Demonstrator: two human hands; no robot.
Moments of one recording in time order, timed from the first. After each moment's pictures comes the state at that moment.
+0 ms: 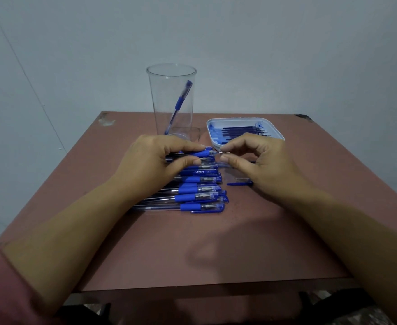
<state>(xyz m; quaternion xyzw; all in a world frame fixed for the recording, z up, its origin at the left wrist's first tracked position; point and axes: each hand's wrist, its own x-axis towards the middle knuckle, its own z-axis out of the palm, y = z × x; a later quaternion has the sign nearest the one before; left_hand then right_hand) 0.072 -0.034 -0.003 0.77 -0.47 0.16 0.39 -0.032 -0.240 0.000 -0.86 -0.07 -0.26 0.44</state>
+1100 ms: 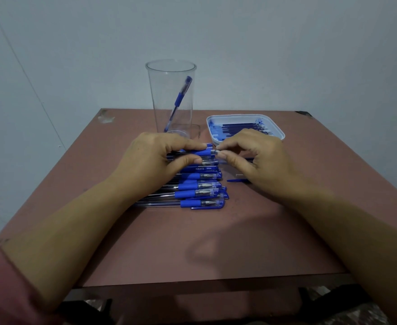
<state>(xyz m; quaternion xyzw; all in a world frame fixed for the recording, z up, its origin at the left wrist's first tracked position) 0.072 -0.034 -0.004 0.77 -0.49 0.17 0.38 -0.026 -0.246 -0.004 -0.90 -0.15 -0.34 0.23</state>
